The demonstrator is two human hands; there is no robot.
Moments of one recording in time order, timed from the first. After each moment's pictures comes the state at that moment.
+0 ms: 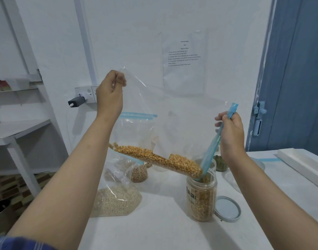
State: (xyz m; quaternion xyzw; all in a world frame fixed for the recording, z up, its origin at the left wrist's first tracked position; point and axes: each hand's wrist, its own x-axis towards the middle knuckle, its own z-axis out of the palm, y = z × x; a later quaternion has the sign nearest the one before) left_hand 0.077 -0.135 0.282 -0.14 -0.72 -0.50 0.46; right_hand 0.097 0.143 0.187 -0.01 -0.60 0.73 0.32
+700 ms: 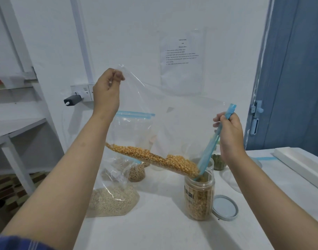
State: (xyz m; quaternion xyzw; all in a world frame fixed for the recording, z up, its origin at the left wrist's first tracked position) left_hand 0.076 -0.135 0.285 -0.13 -0.72 -0.51 0.45; right_hand 0.097 0.149 0.183 -0.01 -0.62 0.72 0.32
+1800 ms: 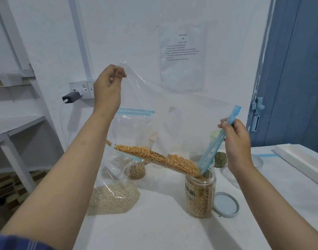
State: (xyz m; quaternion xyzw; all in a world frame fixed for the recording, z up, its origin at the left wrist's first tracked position) left_hand 0.076 -0.132 0.283 -0.13 -0.73 -0.50 0.45; right_hand 0.116 0.154 0.160 -0.01 -0.63 0.70 0.34
